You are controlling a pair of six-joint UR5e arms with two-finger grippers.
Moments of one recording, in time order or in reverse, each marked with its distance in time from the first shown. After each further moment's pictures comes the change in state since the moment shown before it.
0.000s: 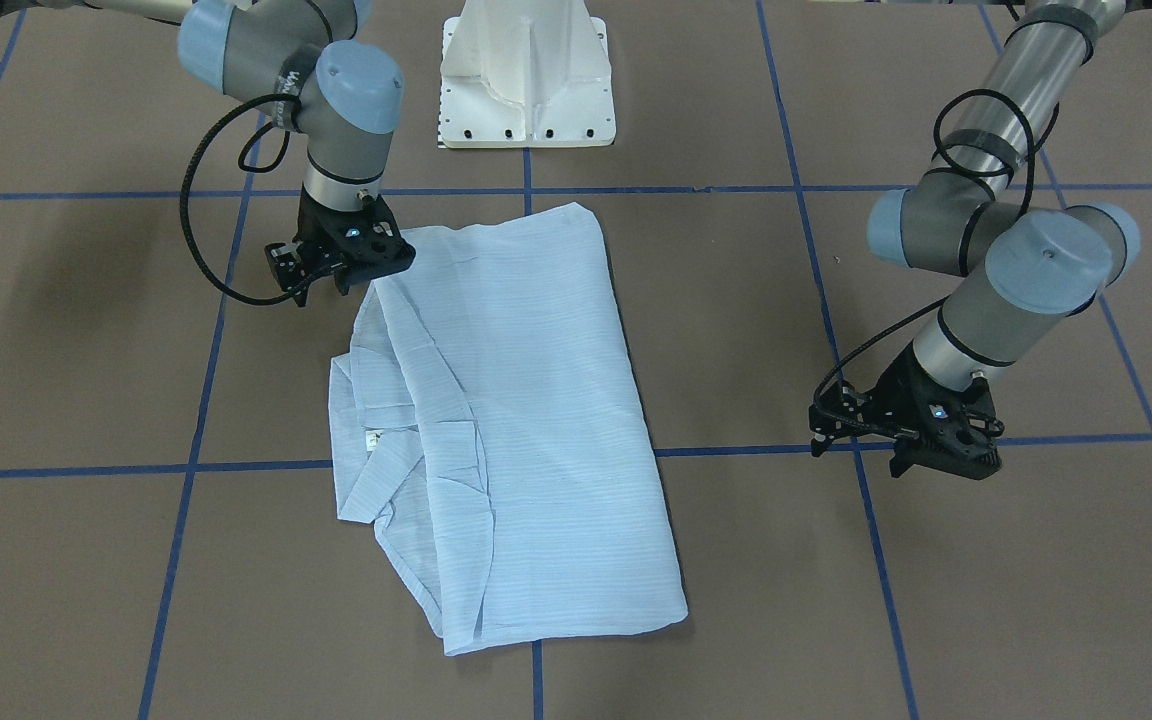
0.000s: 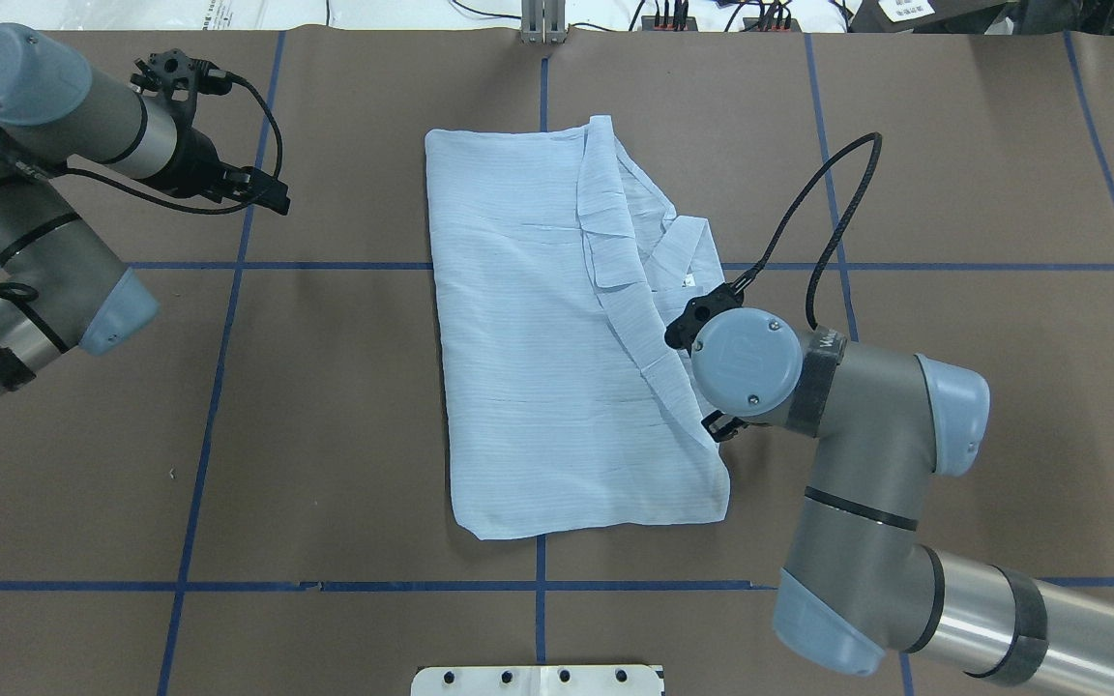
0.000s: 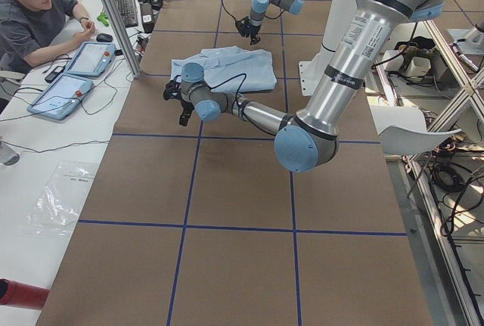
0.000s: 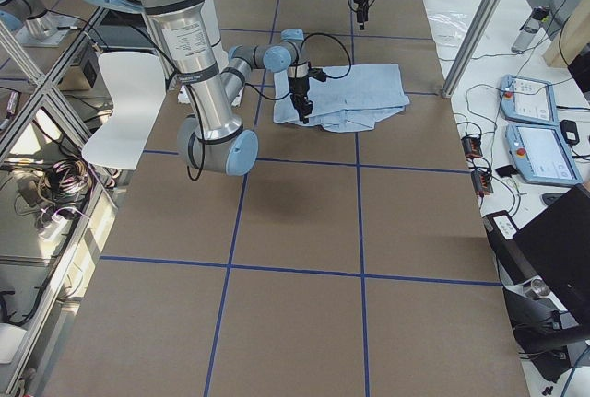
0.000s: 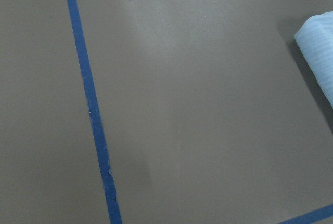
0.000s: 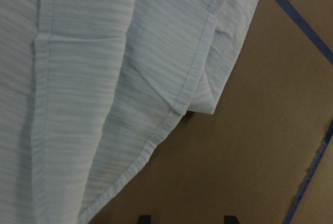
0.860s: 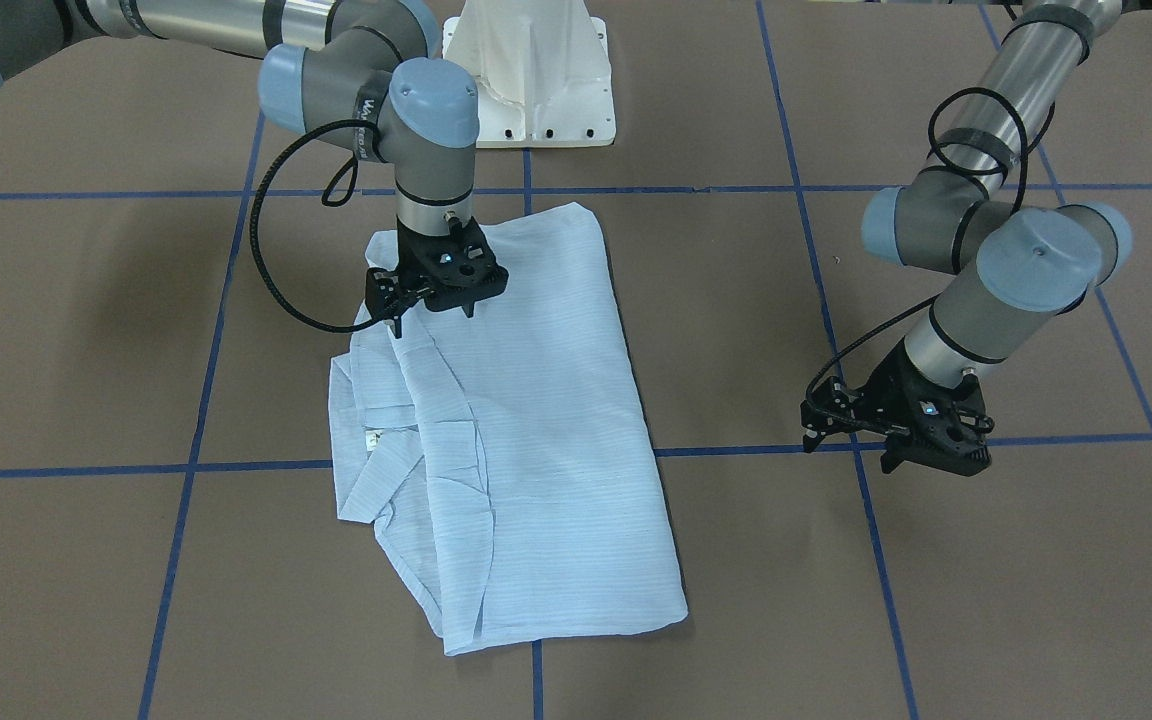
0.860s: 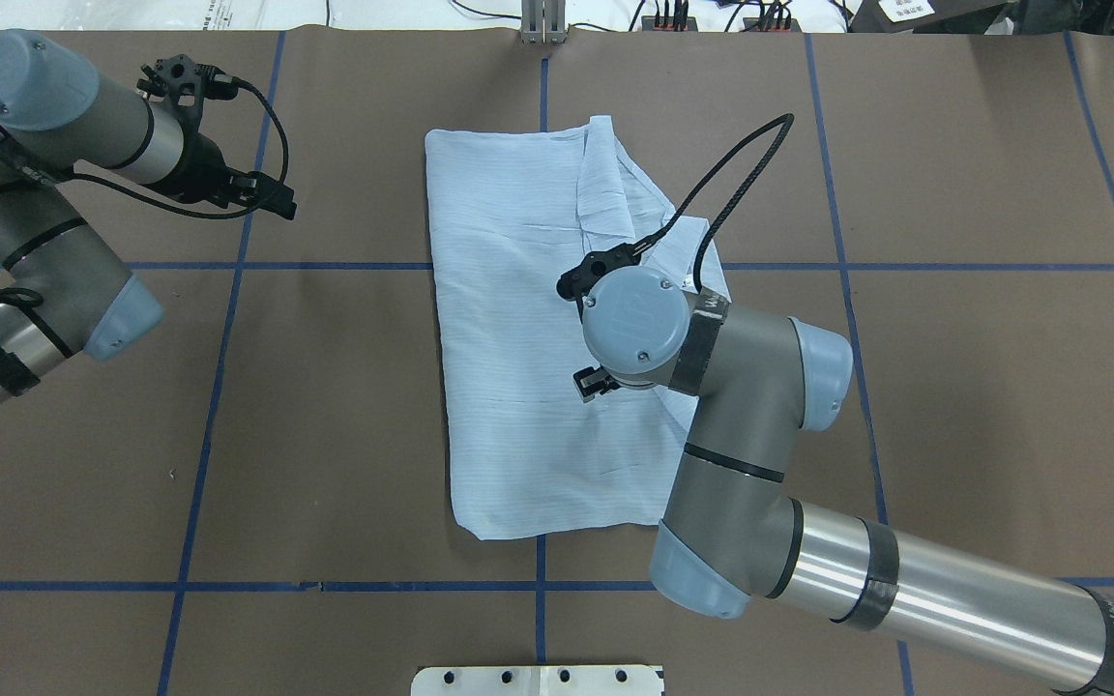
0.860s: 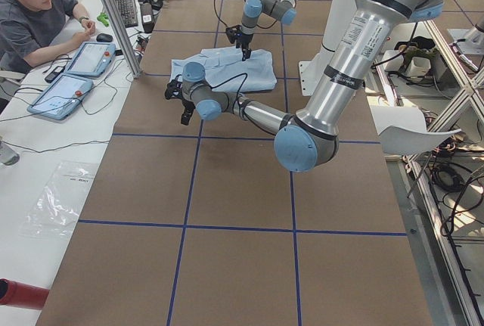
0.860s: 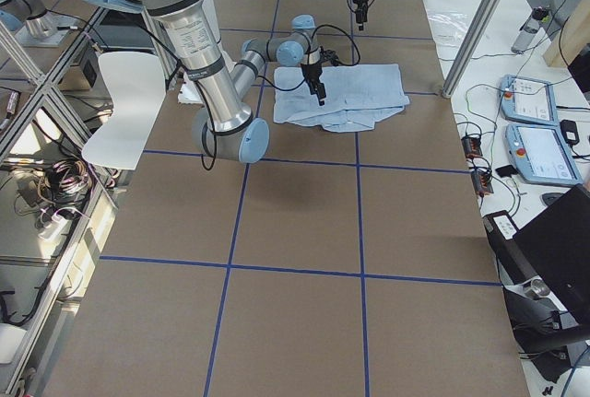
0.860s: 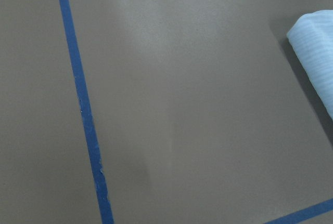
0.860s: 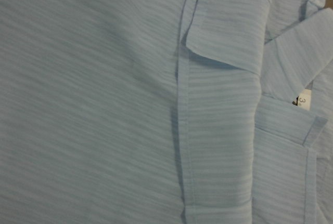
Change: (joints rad) left arm 0.015 0.000 -0.003 -0.001 -0.001 -0.024; right arm -0.006 0.225 -0.252 0.224 0.036 0.166
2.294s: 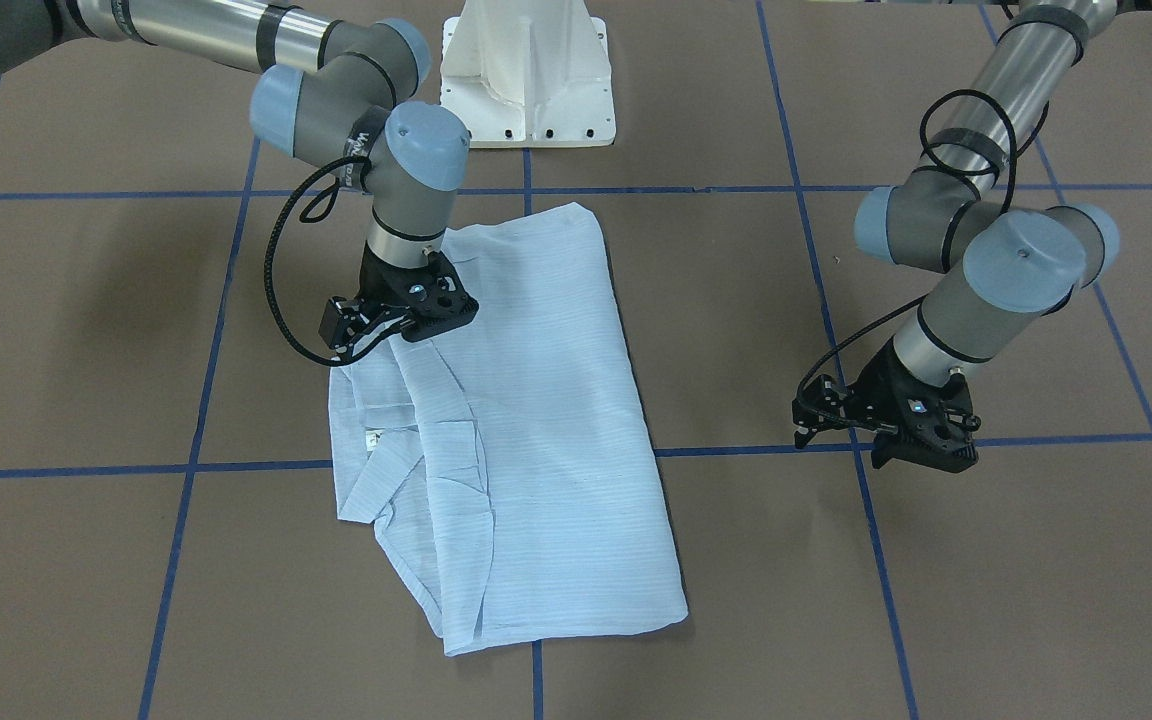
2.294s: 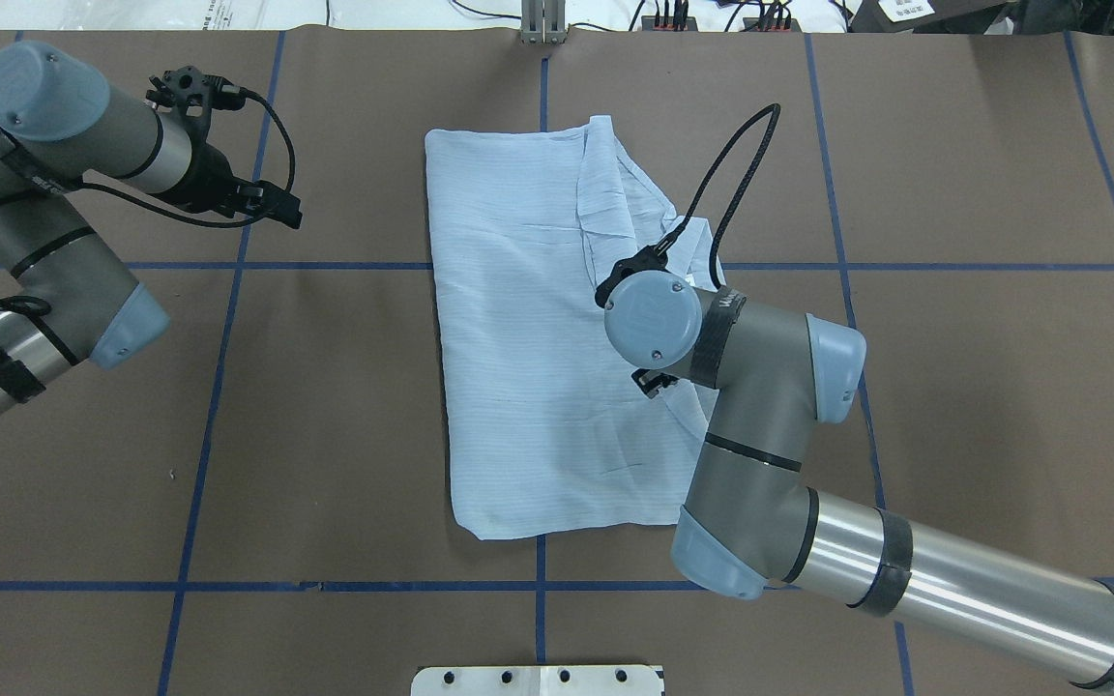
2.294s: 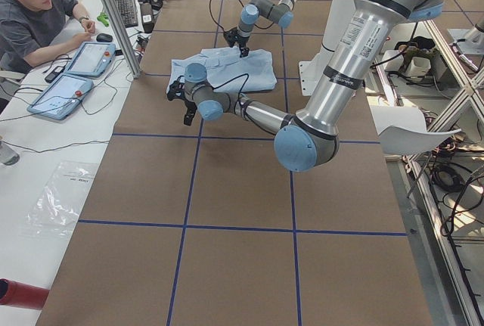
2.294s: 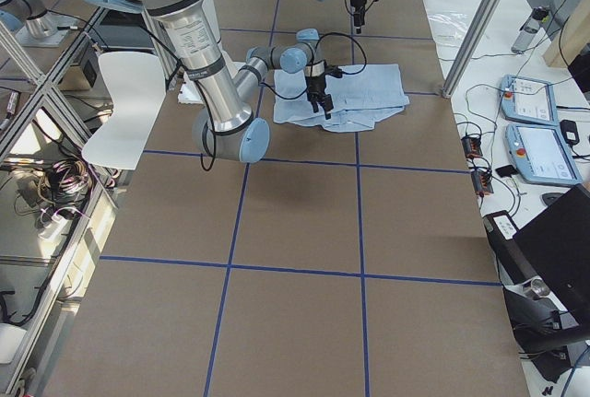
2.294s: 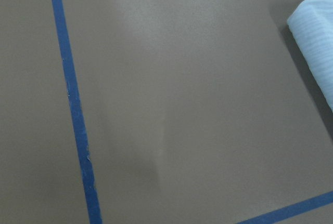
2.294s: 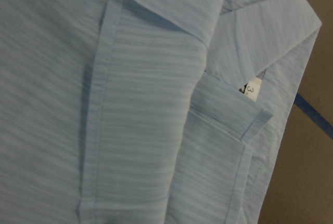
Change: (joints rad) left arm 0.011 0.001 0.001 0.000 0.001 -0.010; right arm 0.034 -0.054 -0.012 -0.099 -0.085 -0.212
